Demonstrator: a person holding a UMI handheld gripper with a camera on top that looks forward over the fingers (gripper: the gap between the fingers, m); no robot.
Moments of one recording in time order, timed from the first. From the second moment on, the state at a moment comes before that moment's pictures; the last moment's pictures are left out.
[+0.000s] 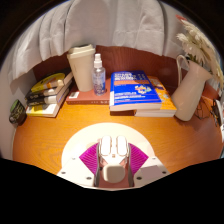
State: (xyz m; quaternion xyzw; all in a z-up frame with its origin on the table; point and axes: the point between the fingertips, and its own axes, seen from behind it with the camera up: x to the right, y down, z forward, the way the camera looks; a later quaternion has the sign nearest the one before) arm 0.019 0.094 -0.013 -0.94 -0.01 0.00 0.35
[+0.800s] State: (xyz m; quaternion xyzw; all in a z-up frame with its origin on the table) arm 0.049 -0.072 0.178 -0.90 -0.01 0.02 0.44
